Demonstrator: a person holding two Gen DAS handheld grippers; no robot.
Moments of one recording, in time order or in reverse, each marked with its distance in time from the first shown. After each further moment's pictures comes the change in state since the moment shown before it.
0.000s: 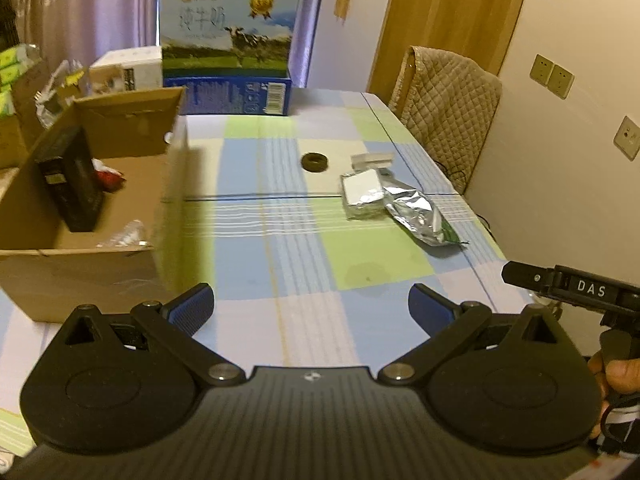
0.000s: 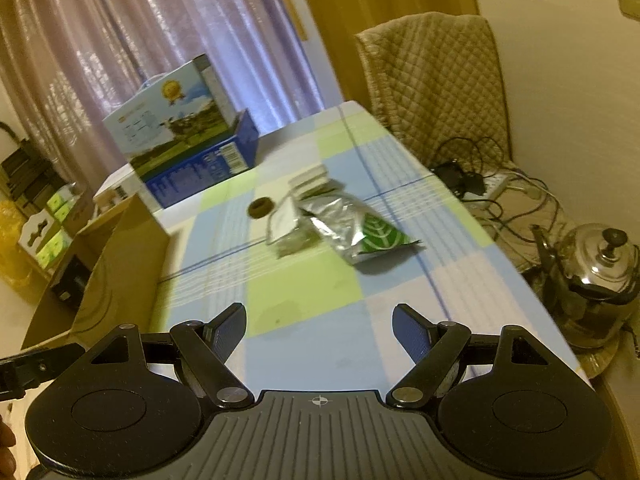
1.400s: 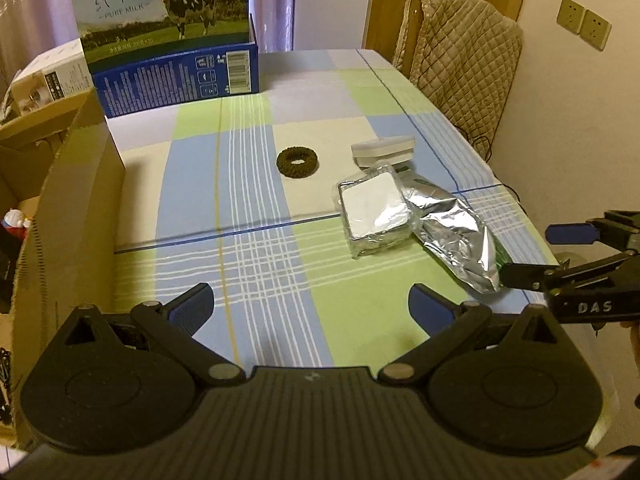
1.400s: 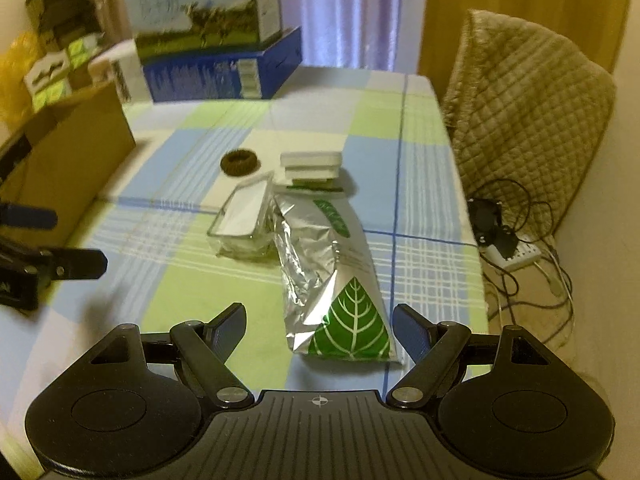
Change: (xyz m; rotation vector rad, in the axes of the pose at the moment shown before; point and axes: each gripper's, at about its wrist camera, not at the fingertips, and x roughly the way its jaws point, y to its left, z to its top) left arm 0.170 -0.026 0.073 0.099 0.131 0.039; right arm 0.165 -0.011 0.080 -0.489 0.227 -0.003
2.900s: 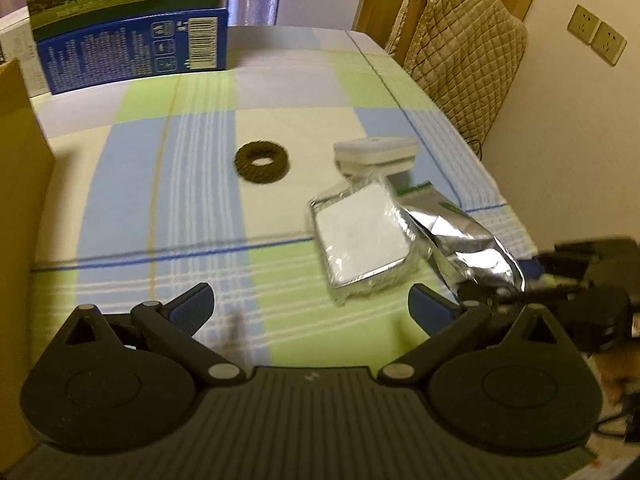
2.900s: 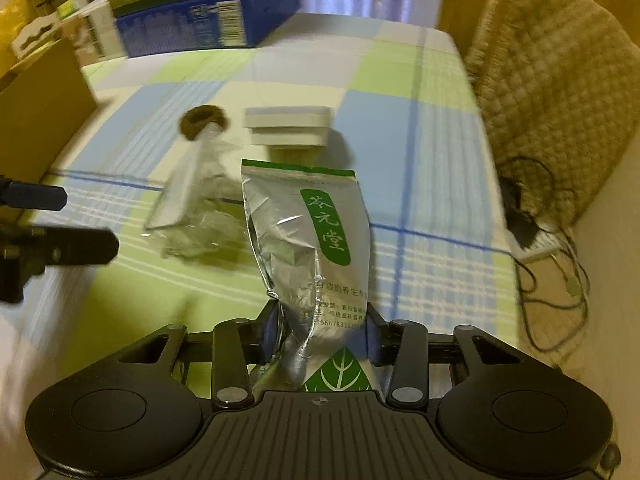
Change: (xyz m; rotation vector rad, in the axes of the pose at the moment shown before) left arm 0.084 -0.003 0.032 -0.058 0.041 -0.106; right arm 0.083 -0.028 0.021 -0.006 0.124 -0.014
